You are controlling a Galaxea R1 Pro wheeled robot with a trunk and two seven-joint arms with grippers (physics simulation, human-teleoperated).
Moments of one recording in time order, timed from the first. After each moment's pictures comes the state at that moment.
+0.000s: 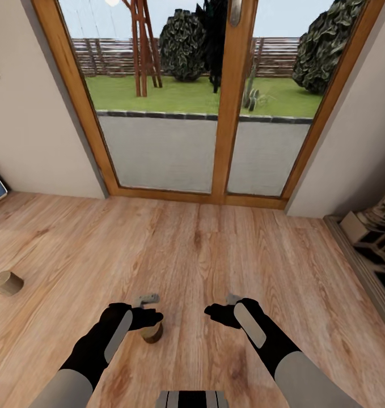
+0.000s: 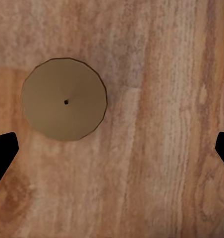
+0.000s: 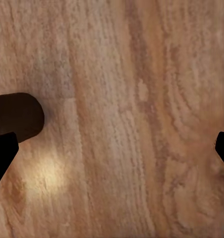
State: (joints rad) left arm -0.54 -0.02 -0.16 -0.92 0.32 0.79 0.07; right arm -0.64 0.06 0.35 -0.76 -0.83 0.64 -0.33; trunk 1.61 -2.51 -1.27
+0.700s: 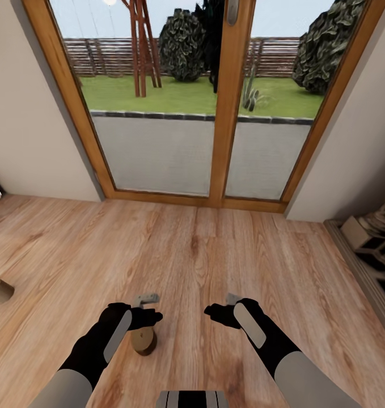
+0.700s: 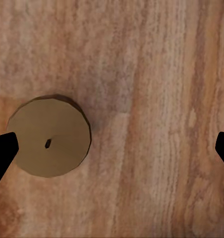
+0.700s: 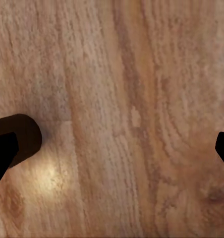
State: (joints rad) left arm -0.54 -0.01 -0.16 -0.92 0.32 0.79 0.07; right arm -0.64 0.06 0.35 -0.75 -0.83 0.64 -0.33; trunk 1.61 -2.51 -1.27
